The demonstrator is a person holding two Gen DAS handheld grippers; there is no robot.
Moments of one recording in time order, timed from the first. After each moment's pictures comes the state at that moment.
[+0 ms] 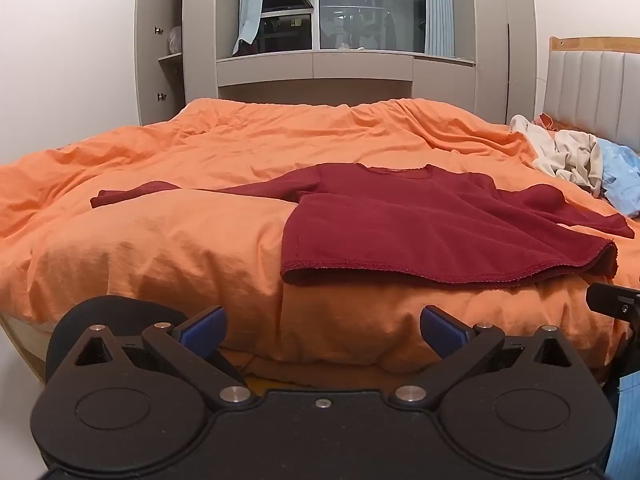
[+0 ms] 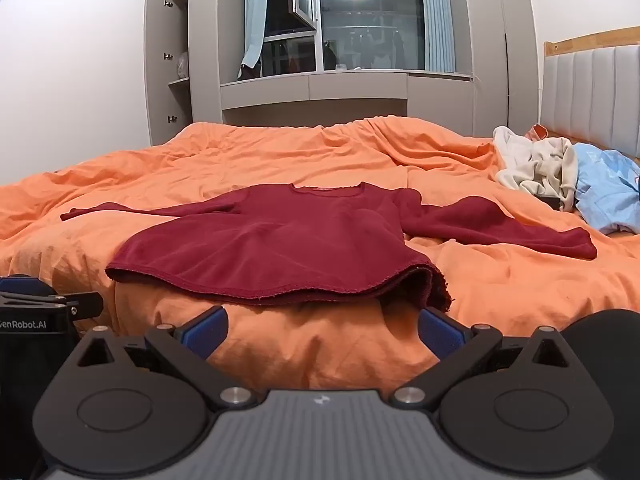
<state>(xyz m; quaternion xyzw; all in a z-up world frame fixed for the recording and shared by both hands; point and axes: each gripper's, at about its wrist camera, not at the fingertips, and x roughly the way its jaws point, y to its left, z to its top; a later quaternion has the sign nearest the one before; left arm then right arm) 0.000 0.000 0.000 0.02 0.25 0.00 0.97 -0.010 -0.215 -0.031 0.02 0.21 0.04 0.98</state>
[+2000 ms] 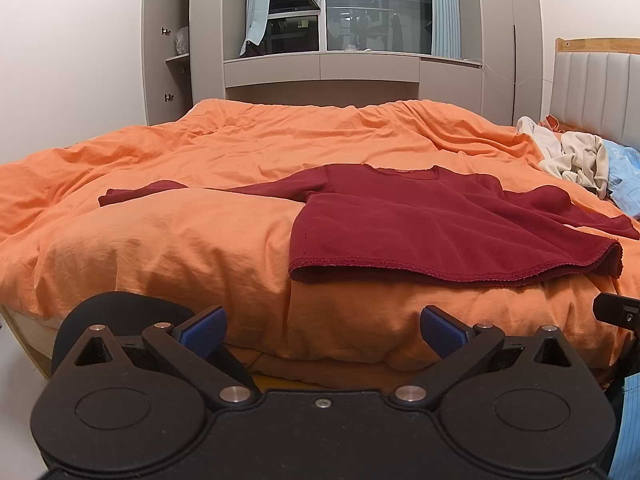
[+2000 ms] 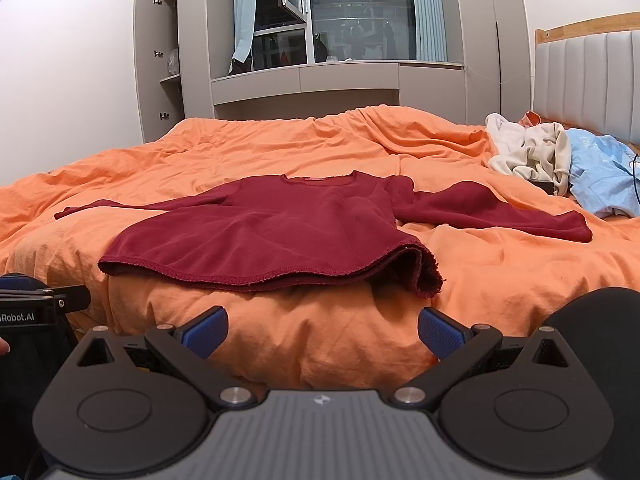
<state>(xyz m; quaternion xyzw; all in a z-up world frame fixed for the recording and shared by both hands) -0.001 0.004 -0.001 0.02 0.24 0.00 0.97 -0.012 -0.221 -0.039 0.03 0.22 0.04 0.97</state>
